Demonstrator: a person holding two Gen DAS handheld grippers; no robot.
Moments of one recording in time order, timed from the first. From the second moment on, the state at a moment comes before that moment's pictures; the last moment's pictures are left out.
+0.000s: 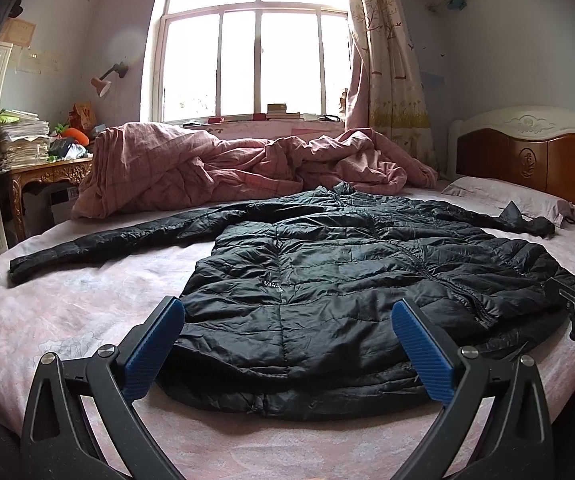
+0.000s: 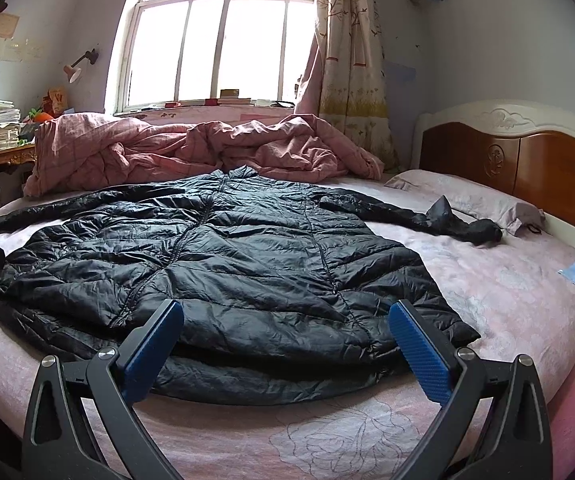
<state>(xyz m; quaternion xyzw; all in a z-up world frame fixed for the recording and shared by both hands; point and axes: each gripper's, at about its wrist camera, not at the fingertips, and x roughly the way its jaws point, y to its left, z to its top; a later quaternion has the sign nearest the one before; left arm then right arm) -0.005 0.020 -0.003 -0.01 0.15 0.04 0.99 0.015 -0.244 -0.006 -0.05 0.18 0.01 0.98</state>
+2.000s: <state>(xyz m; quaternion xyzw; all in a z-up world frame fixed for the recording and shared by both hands) -0.019 0.034 0.005 -0.03 0.11 0.07 0.99 0.012 -0.253 -0.003 -0.04 0.17 0.01 0.98</state>
